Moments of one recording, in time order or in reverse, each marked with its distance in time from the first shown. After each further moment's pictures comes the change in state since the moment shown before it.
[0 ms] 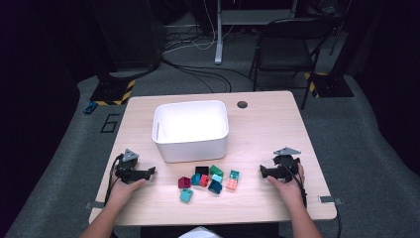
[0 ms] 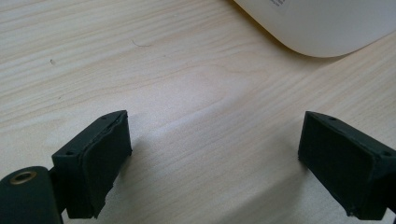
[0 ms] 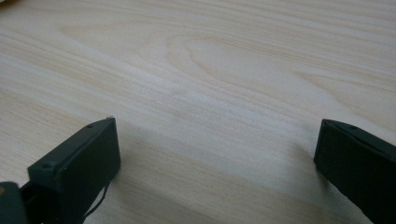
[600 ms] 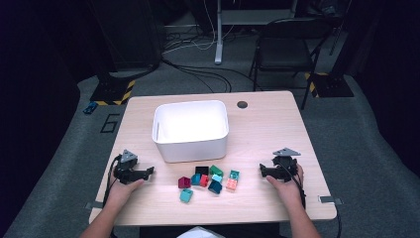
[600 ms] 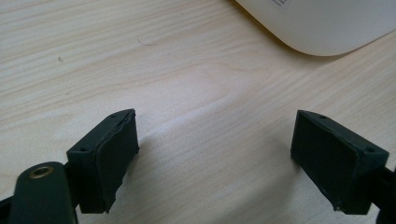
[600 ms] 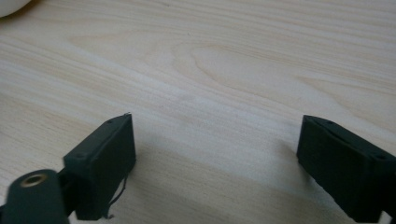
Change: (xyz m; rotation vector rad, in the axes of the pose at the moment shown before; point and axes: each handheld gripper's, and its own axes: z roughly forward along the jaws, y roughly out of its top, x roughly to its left) left arm 0.003 -0.003 -0.003 -0.028 0.014 0.004; right arm 0.006 -0.001 -0.003 -0.036 -0.012 0.010
